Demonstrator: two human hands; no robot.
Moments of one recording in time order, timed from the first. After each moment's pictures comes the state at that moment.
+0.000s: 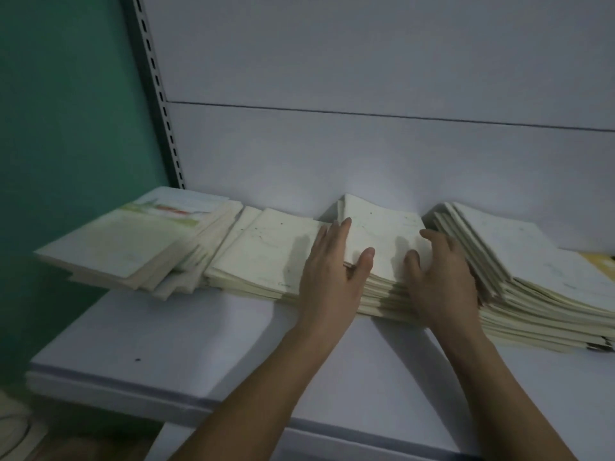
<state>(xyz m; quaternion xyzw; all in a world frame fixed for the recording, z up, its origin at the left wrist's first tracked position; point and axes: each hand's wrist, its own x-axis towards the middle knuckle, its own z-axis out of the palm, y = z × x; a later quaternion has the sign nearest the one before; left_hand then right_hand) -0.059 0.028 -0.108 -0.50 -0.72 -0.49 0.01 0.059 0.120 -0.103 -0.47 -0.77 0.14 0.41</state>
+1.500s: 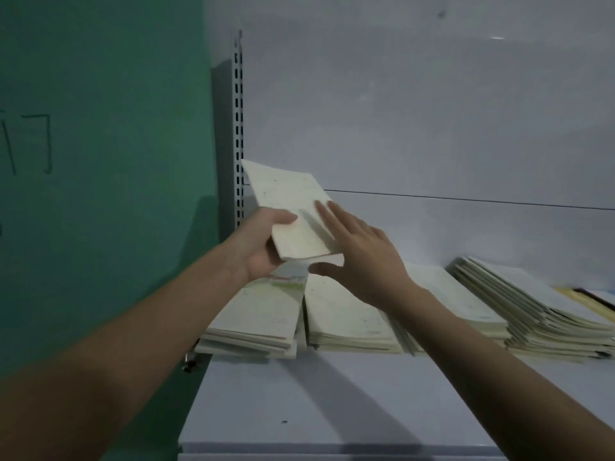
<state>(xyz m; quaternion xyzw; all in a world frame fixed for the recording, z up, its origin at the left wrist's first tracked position) -0.283 -0.103 0.048 -0.30 -0.46 -0.68 -0.48 -0.130 -0.017 0.009 -0.26 -0.91 -0.09 0.31</state>
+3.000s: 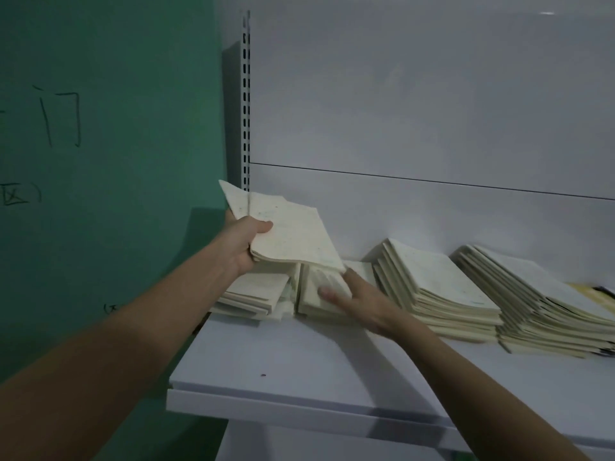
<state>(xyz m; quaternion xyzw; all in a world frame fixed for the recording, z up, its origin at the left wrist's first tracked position) -0.274 -0.109 0.005 -0.21 -0.48 -0.77 -0.36 -0.083 0.003 -0.080 -0.28 -0.91 0.27 0.16</state>
